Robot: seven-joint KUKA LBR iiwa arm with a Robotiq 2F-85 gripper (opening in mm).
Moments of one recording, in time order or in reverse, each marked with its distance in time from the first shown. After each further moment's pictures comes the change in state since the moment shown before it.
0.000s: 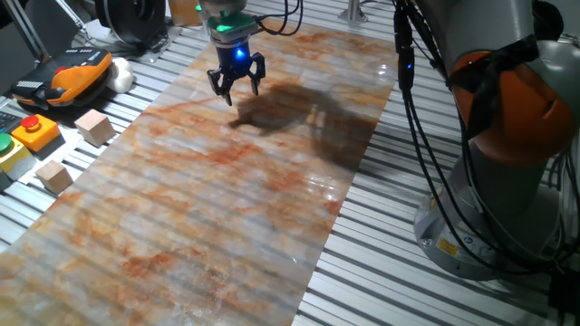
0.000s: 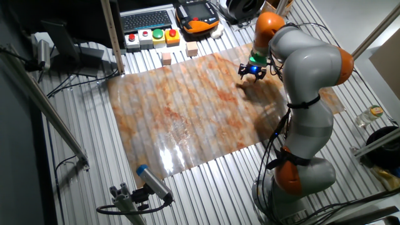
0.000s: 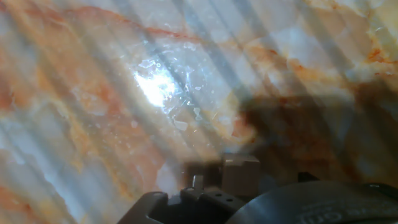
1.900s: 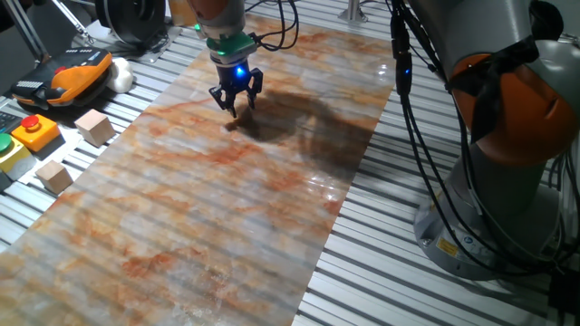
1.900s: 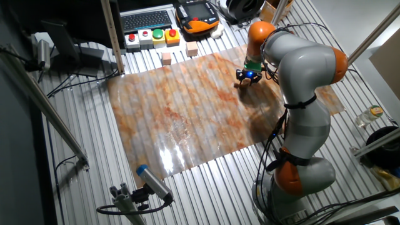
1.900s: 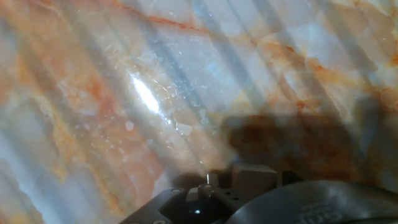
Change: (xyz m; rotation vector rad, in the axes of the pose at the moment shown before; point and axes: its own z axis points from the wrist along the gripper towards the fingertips) arm -0.001 0.006 0.035 0.035 -0.052 -0.027
